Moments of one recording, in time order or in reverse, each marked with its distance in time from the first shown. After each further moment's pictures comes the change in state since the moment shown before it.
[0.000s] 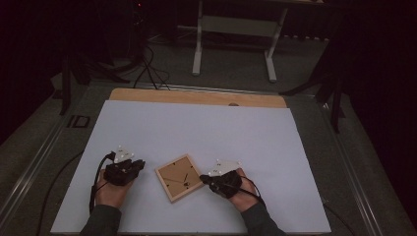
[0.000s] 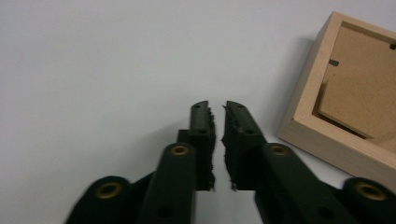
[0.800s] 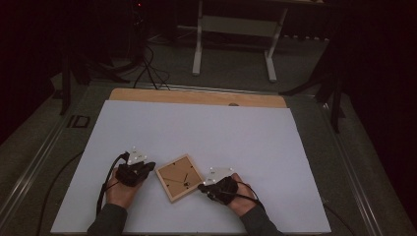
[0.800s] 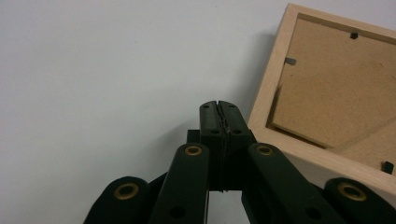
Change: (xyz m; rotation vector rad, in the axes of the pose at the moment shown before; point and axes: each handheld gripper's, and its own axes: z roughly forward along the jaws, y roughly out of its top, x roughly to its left) left arm -0.021 0.007 0.017 0.011 -0.072 0.089; right arm 0.010 -0.009 0.012 0.095 0.052 -0.073
